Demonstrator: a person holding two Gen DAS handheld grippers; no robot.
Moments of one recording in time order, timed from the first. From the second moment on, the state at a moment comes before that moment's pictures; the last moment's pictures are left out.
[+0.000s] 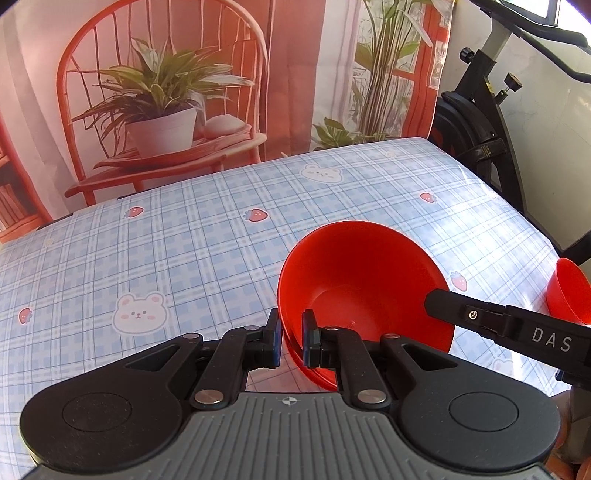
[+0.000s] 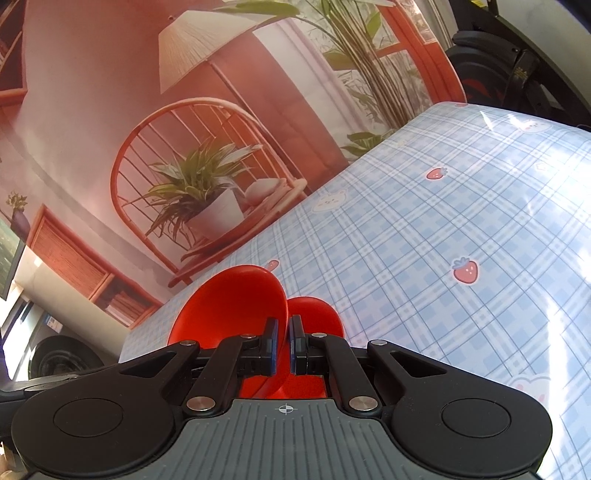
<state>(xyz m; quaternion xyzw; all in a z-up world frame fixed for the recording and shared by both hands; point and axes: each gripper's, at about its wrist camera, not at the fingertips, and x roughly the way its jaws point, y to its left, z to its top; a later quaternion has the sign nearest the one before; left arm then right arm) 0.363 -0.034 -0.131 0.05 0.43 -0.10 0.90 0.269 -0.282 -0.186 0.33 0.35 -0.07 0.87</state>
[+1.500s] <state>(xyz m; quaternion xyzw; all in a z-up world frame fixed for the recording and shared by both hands) 0.386 -0.038 -0.163 0.08 0.47 -0.10 0.87 0.274 -0.301 -0.214 0.33 0.36 -0.07 0.87</state>
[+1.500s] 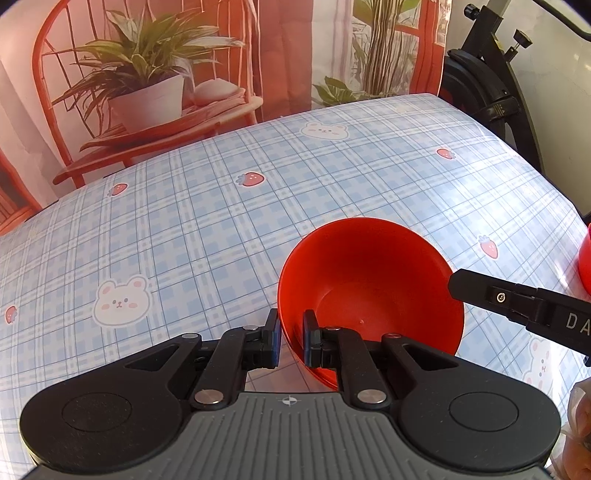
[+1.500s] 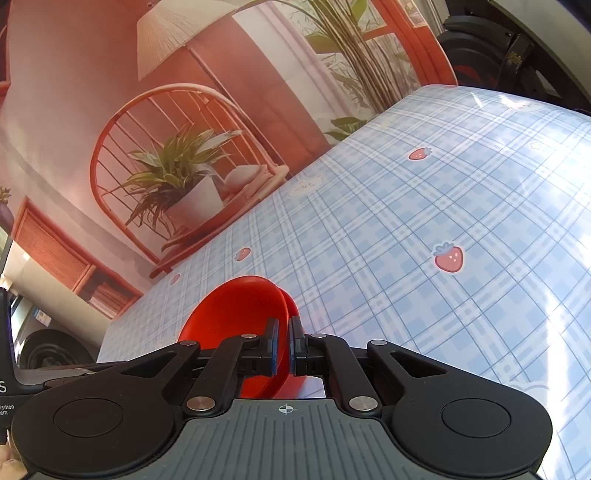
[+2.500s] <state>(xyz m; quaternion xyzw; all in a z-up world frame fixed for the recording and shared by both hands) 0.320 -0.070 -0.087 0.04 0.37 -0.10 0.92 0.212 -0.328 -0.130 0.20 0.27 -0.13 0.93</state>
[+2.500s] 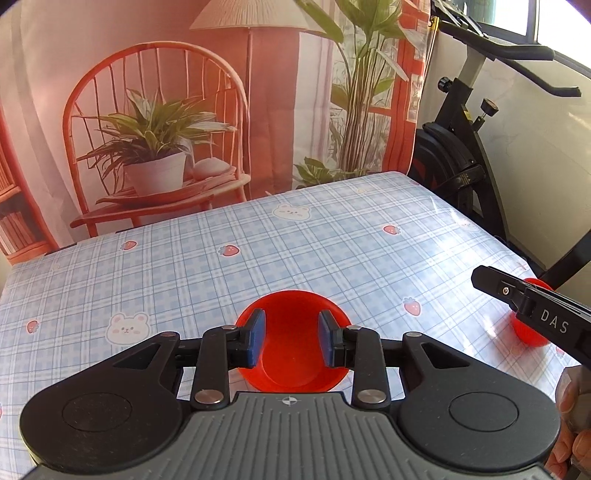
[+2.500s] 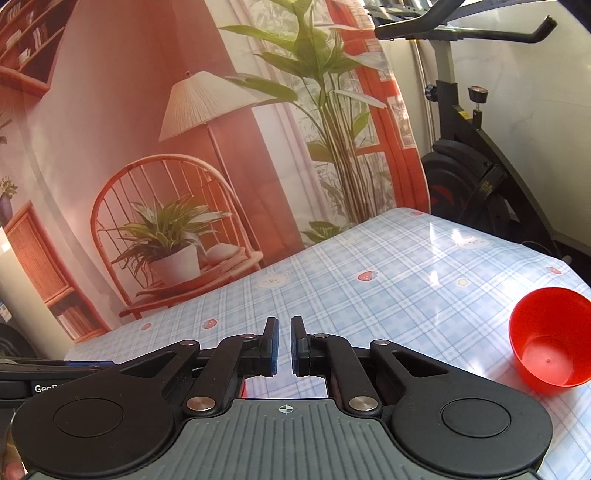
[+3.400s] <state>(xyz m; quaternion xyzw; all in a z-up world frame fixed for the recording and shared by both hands) 0.348 -0.265 -0.151 0.03 0.38 -0.30 0.88 0.096 -0.495 -0.165 0.18 0.28 -0.33 0.89</state>
